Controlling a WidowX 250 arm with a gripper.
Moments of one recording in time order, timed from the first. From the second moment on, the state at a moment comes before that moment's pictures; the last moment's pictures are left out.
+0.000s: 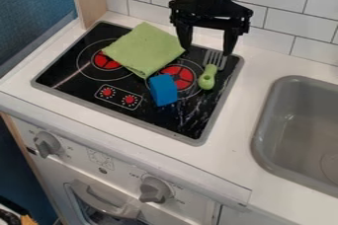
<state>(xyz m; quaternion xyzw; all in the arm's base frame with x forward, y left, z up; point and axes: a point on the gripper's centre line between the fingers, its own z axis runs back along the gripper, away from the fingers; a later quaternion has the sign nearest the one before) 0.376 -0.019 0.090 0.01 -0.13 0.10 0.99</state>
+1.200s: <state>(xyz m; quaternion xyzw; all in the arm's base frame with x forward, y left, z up) 0.400 0.081 0.062 0.01 -0.10 0.26 0.96</state>
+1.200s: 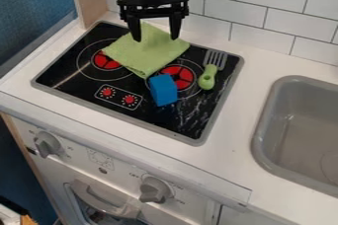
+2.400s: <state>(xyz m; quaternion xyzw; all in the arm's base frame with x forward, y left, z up) 0.395 0.126 0.035 0.04 -0.06 0.33 0.94</state>
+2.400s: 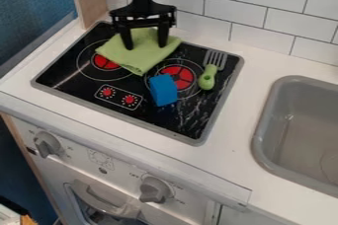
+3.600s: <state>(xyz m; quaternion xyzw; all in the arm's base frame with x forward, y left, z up) 0.301 0.168 0.028 0.06 0.00 0.44 0.89</state>
